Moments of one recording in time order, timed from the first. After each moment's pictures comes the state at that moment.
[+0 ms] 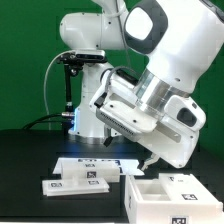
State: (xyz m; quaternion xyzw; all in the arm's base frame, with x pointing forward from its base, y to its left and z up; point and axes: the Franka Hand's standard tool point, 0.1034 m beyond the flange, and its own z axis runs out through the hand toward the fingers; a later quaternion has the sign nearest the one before) arm 0.500 0.018 0.083 -0.21 -0.95 0.23 0.08
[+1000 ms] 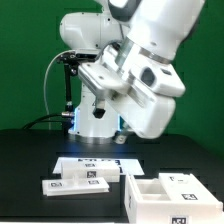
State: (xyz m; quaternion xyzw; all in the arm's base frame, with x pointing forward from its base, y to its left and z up) arm 0.488 -0.015 0.127 -0.53 -0.82 0.23 0.01
